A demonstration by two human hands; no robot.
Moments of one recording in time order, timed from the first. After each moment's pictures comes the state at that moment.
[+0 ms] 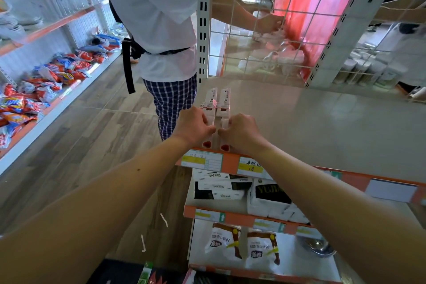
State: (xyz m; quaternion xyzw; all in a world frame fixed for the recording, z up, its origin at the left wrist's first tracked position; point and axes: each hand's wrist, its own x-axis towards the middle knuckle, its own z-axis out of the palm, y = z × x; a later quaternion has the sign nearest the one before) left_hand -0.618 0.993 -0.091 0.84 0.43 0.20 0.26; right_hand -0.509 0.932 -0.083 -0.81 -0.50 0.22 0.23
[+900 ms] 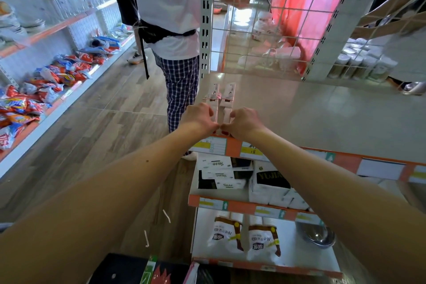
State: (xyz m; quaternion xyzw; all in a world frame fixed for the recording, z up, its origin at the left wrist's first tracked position) left_hand -0.629 0.961 -0.073 0.83 0.48 0.12 0.24; right_hand -0.526 0.906 -0.069 -0.82 -0.51 0.19 0.18
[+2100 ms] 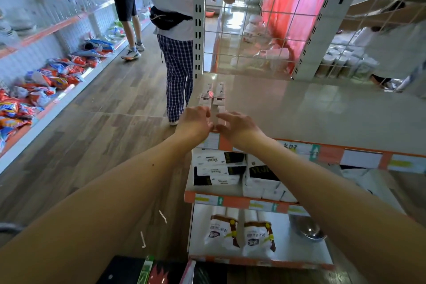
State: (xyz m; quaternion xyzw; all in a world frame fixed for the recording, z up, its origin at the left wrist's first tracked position) left_hand -0.632 0.941 -0.077 0.85 0.47 0.13 0.19; right_hand -0.536 0.871 -0.067 -0.78 -0.59 0.16 0.11
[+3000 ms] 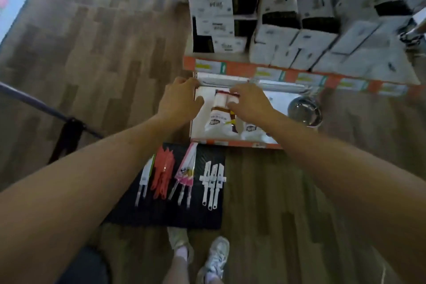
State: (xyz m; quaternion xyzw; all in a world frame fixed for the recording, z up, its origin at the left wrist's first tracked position) left_hand -0.747 0.793 -0.314 0.86 0.46 0.02 0.22; right_hand -0.609 0.704 -0.277 -0.82 -0.51 0.26 0.07
